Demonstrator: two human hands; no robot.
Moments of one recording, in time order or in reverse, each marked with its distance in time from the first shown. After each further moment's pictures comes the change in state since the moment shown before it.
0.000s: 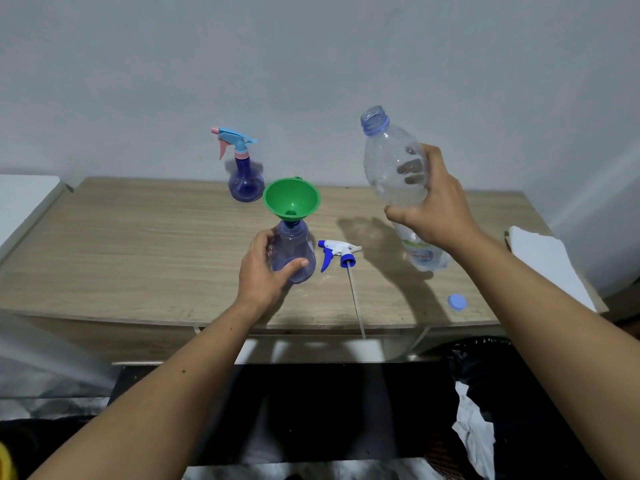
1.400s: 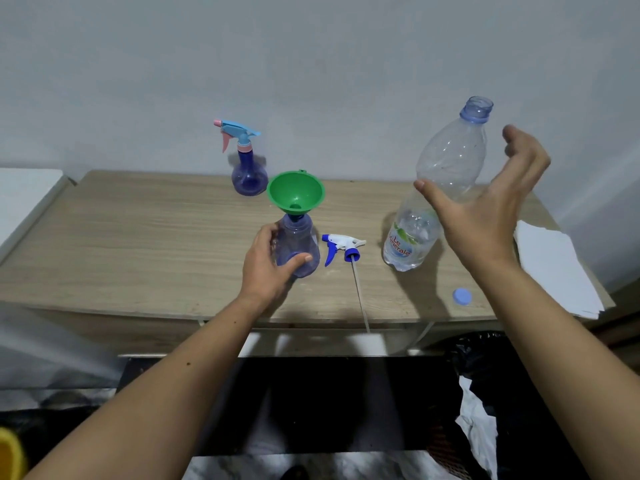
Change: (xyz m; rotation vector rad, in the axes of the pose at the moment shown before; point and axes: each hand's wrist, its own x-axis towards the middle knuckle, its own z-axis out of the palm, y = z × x) left_hand -0.001 0.001 -0.004 0.004 -0.005 -0.005; right_hand -0.031 0.001 -0.011 -0.032 0.549 -0.072
